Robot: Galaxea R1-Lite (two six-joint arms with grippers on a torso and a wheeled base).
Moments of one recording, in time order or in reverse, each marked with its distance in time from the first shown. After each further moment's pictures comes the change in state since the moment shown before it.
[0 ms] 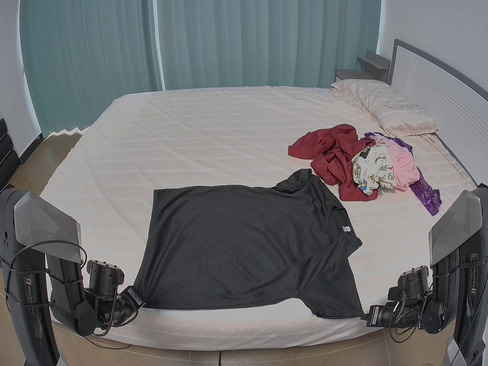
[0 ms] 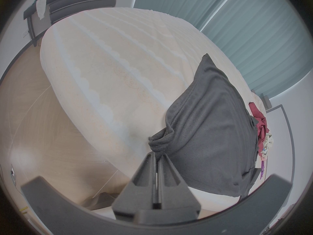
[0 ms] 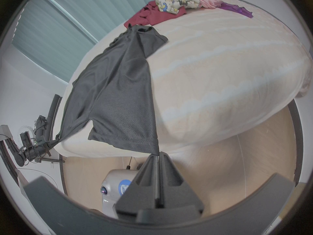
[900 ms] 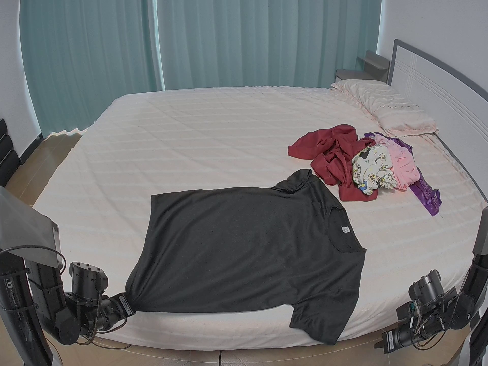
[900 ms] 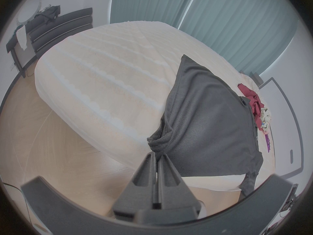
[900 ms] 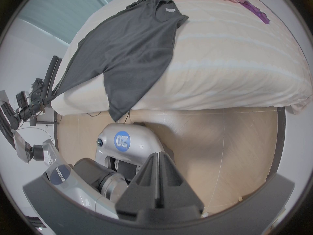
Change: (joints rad) left arm 0.008 -0.153 0.163 -0.040 0.002 0.249; right arm 0.063 -0.451 0.001 0.748 0.024 -0.215
